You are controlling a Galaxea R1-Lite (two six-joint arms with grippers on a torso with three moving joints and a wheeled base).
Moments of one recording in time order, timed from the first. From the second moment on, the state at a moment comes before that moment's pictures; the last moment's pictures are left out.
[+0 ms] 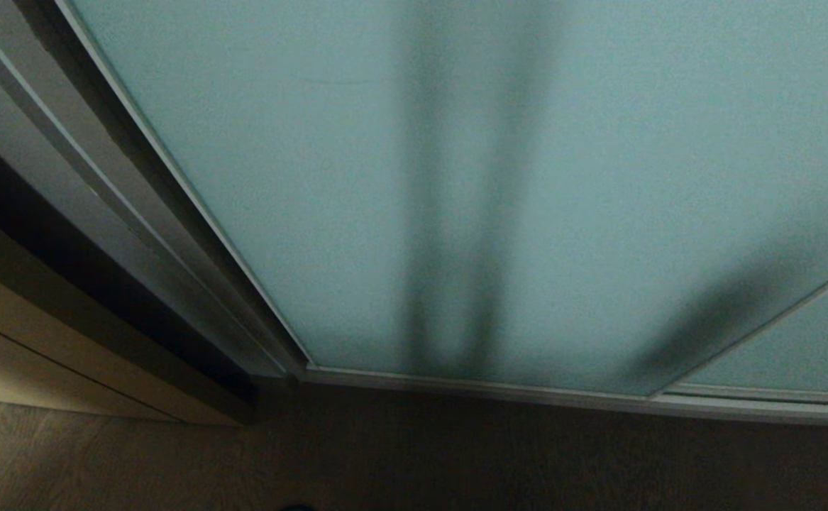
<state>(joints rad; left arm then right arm) -0.02 0.00 0.00 -0.01 0.00 0.00 0.00 0.00 0.00 0.00 0.00 -0.03</state>
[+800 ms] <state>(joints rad) -0.02 0.00 0.00 -0.01 0.00 0.00 0.00 0.00 0.00 0.00 0.00 0.00</state>
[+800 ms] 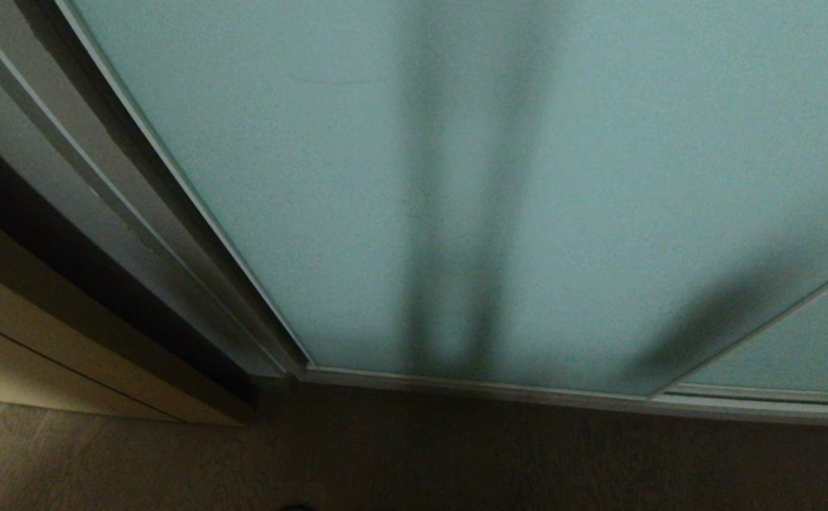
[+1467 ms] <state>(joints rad) -0.02 0.00 -0.01 0.00 0.01 0.02 0.00 0.00 0.00 0.00 0.00 0.00</state>
